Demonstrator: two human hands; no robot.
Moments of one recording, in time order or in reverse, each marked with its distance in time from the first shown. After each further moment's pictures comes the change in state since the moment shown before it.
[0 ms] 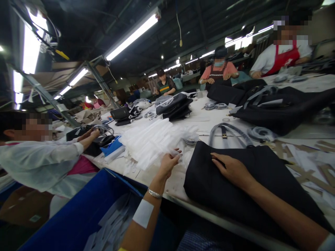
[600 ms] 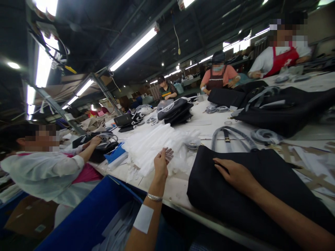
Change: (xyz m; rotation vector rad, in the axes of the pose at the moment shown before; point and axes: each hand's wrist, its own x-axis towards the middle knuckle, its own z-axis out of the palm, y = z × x) left_hand 0.018 0.025 -0.013 -0.282 0.404 0.161; right_hand 0.000 0.002 0.003 0.026 0.003 0.009
